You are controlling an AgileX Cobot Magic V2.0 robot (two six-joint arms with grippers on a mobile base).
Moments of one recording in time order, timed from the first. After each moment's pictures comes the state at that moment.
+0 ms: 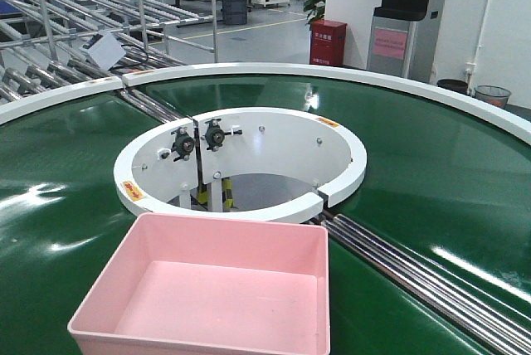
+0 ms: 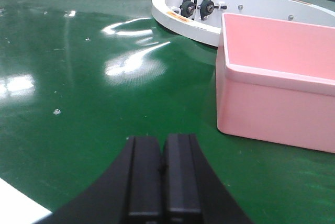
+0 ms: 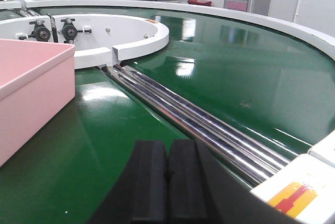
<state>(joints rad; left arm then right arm) 0.01 -0.01 0.02 -0.03 0.28 -0.10 0.01 -0.01 0.03 -0.07 0.18 0.02</state>
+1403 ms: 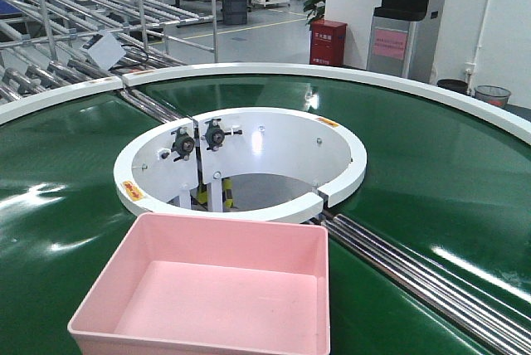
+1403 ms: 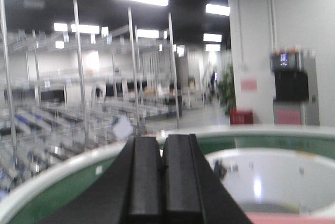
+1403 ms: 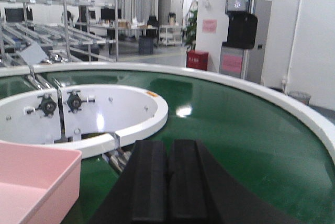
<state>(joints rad) 0.01 0.24 -0.51 0.07 0.13 -0.02 0.01 0.34 -0.46 -0.07 0.21 0.02</state>
